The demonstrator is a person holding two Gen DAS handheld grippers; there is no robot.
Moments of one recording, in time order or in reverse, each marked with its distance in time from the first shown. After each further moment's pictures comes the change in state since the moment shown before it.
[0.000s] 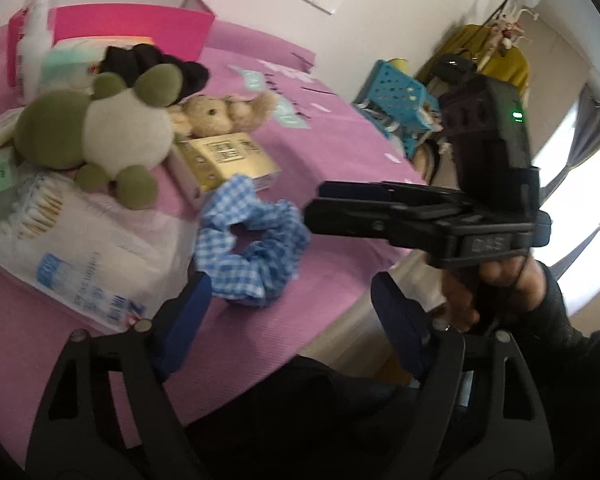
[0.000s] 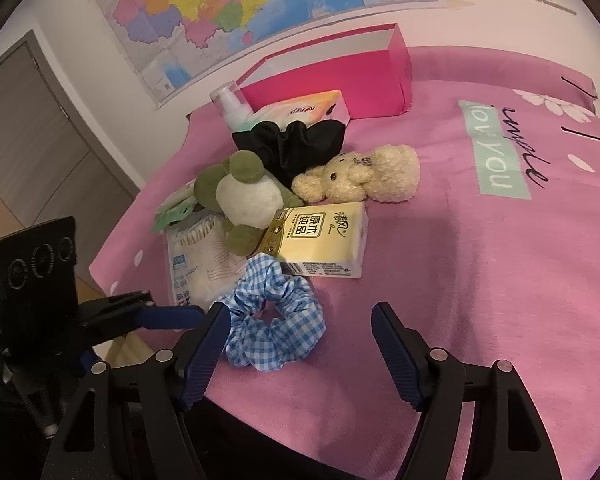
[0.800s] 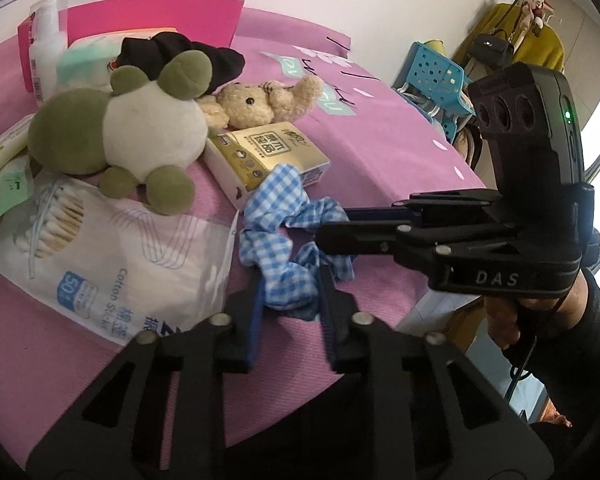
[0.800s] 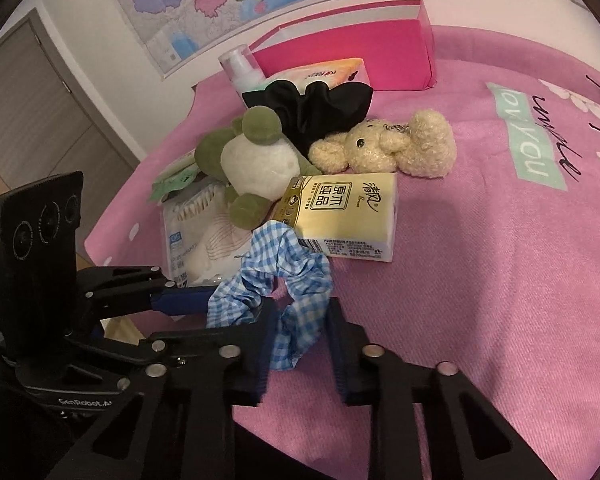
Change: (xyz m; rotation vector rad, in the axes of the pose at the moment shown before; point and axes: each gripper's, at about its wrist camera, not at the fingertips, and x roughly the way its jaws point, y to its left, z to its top) left arm 0.018 0.007 0.006 0.019 0.054 0.140; right arm 0.032 0.011 -0.005 -0.043 0.077 0.004
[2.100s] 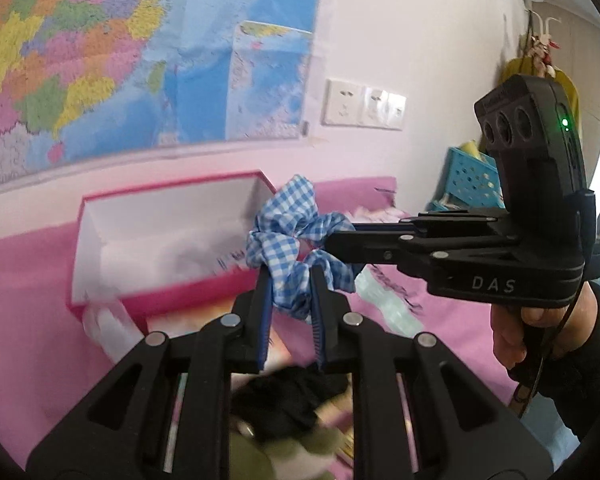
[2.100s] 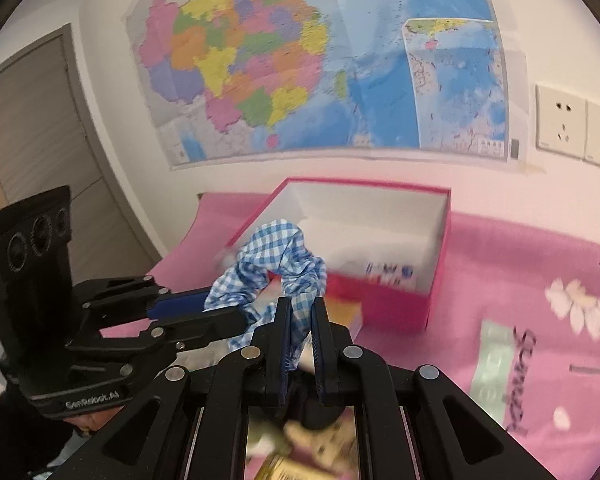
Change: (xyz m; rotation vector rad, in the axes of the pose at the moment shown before) left arm -0.065 0.047 0.208 0.127 -0.341 0.164; right arm -0.041 0.000 0.208 -0.142 -0.275 -0.023
